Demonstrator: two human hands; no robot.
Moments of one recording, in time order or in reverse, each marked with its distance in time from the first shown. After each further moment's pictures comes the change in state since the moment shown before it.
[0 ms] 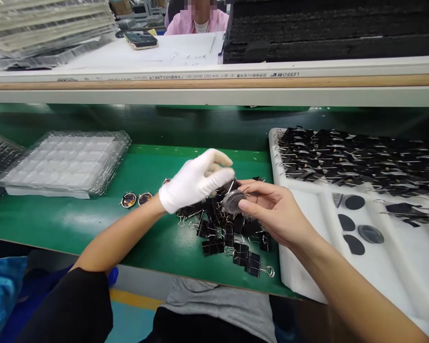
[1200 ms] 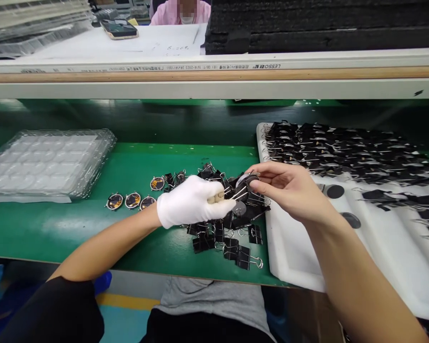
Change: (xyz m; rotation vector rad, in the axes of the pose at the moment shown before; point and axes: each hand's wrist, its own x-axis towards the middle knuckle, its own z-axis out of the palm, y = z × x) left_hand -0.010 -0.002 0.037 0.327 -0.069 0.198; right_hand 0.009 -0.027 -0.049 -0.424 0.050 -0.178
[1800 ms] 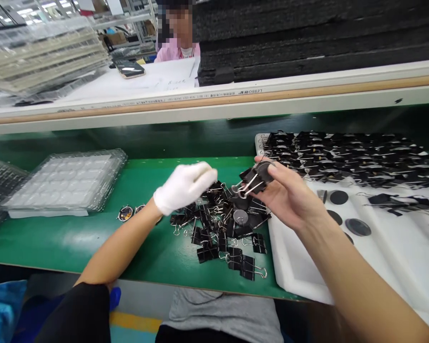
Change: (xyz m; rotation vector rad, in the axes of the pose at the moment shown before) left_hand 0.024 -0.019 -0.037 0.092 0.009 -0.154; right_hand 0.005 -0.005 0.009 0.747 0.209 0.235
